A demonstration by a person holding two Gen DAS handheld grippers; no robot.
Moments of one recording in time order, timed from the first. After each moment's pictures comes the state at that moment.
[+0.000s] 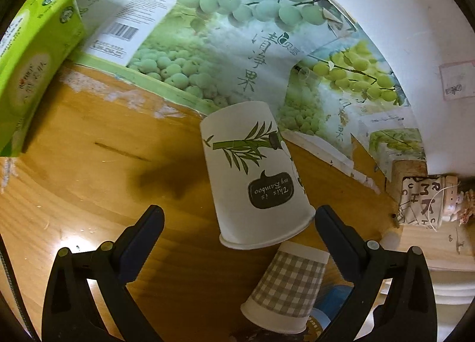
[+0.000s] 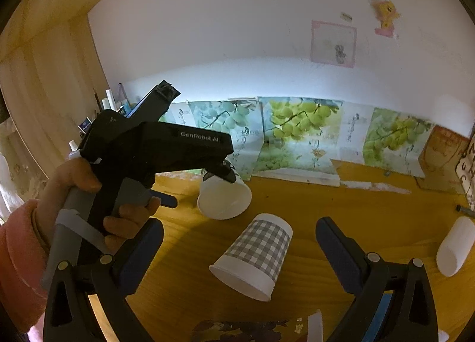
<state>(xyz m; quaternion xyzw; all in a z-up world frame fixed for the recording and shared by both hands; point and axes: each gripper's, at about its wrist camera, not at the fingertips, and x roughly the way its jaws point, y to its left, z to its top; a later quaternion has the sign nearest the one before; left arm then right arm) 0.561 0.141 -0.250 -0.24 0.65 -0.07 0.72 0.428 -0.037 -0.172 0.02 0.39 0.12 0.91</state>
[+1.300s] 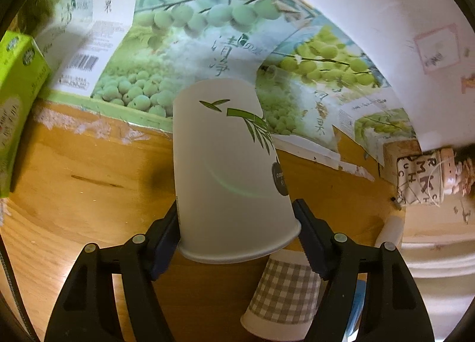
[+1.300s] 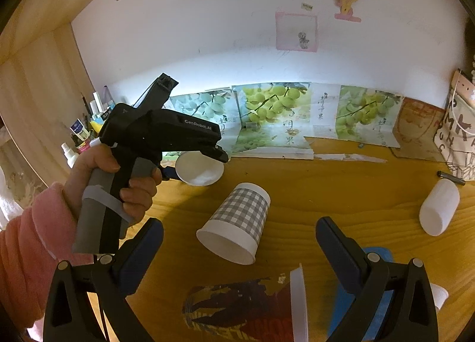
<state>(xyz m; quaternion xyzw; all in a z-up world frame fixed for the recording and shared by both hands) 0.564 0.125 -0.246 -0.19 0.62 -0.13 0.75 0.387 -0.057 -0.170 0.04 0.41 0.08 0.91</state>
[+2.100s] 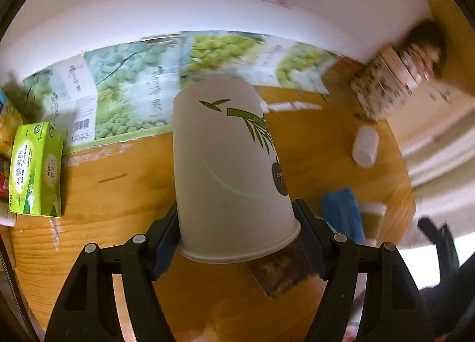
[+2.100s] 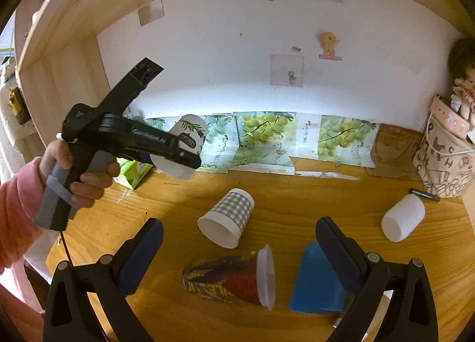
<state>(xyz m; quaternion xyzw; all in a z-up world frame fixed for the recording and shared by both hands) 0.477 0.092 -0.145 0.00 0.58 -0.26 0.77 0.323 -0.087 -0.115 0.01 0.37 0.09 0.92</state>
